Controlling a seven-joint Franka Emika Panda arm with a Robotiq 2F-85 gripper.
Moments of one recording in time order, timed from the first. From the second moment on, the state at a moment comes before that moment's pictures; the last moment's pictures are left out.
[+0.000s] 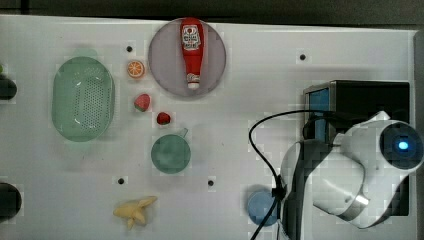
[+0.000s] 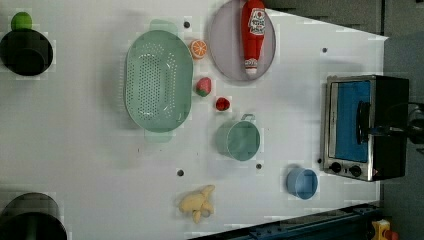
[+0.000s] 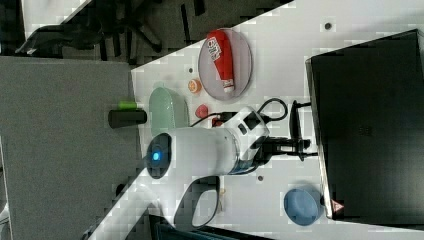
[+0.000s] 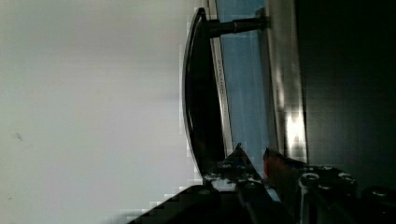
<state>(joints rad) -0.09 0.12 -0.44 -2.20 -0.08 0.73 -1.11</state>
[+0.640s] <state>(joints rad) -0.09 0.14 -0.43 -2.24 -0.09 0.84 -1.12</state>
